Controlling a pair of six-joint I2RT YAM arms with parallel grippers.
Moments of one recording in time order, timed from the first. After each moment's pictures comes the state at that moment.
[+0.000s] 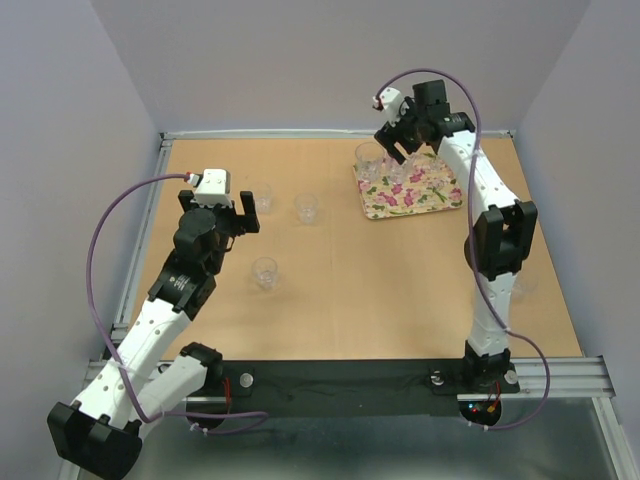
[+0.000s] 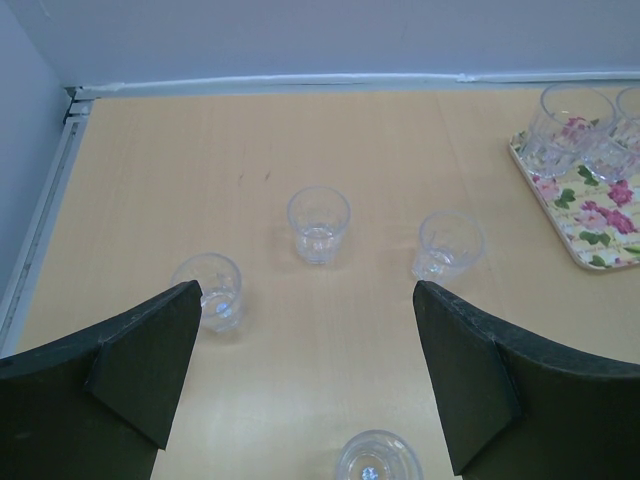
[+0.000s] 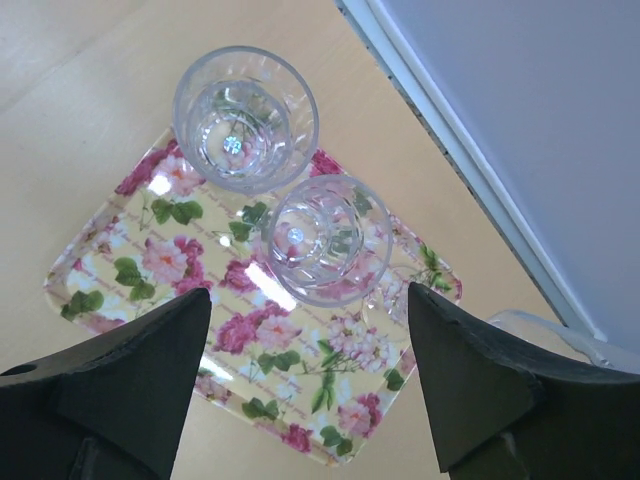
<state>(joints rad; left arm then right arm) -0.41 0.80 0.75 -0.09 -0.32 -0.09 0.24 2.13 2.15 -0.73 -0.18 -0.65</state>
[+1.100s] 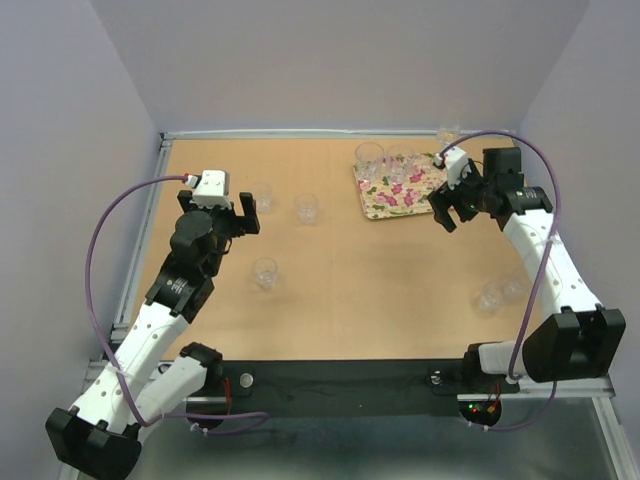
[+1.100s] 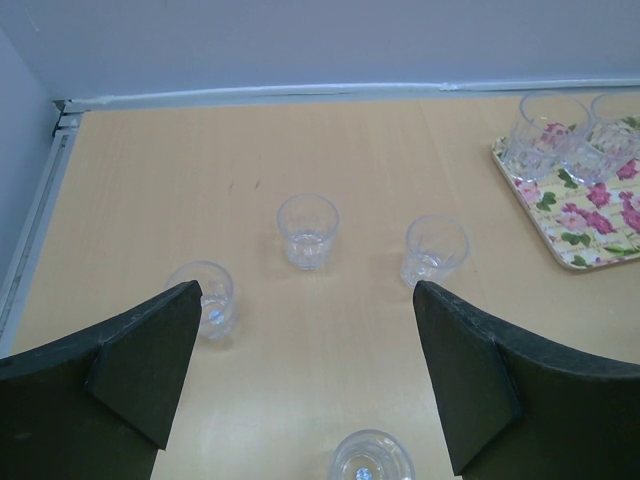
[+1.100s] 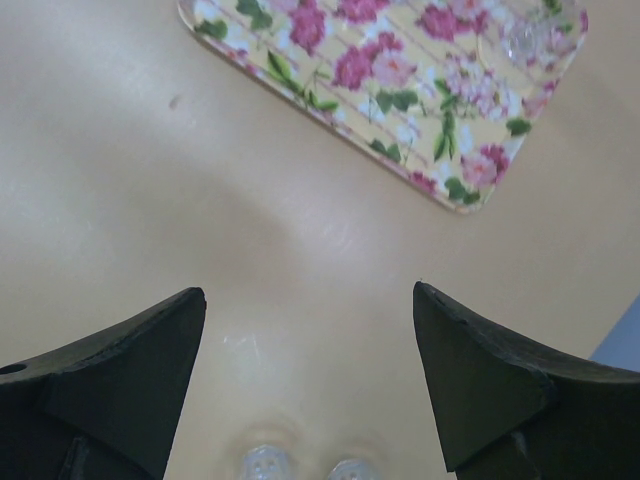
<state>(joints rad) -0.41 0.77 0.75 -0.09 -0.30 -0.08 0.09 1.34 1.27 -0.72 -0.34 -0.60</state>
